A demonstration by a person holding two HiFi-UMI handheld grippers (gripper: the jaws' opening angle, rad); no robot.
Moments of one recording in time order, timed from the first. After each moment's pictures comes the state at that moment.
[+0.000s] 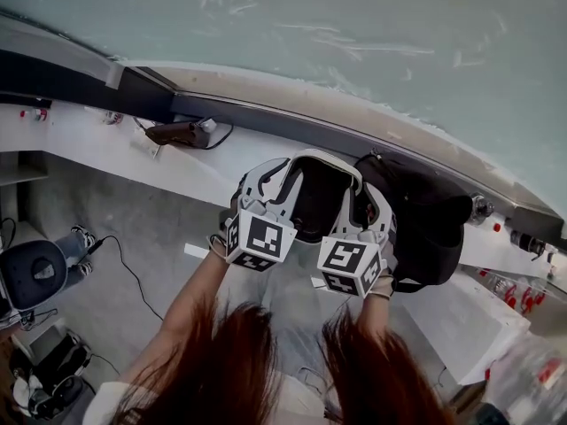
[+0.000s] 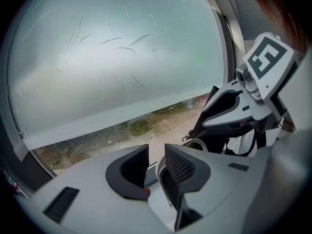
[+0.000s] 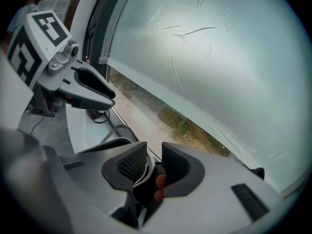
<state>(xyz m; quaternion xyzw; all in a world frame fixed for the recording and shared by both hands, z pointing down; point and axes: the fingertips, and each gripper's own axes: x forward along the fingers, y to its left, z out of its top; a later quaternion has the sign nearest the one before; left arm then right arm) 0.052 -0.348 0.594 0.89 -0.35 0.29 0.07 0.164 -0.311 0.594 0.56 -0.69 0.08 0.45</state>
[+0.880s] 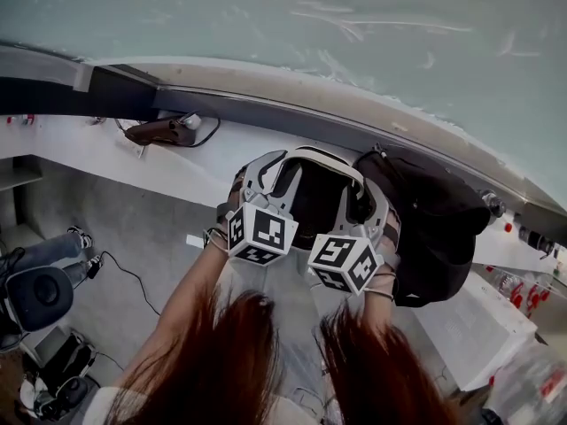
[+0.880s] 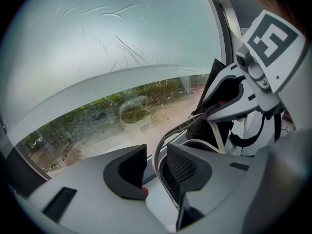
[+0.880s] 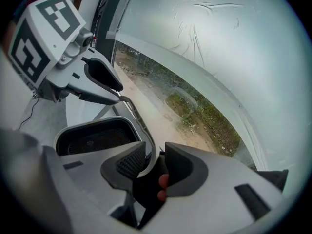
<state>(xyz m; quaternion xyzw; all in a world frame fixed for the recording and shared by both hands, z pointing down) 0.071 -0.364 0.679 0.88 -0.33 0.34 0.05 0.177 -0.320 0.666 0.52 -0.67 0.08 0.53</state>
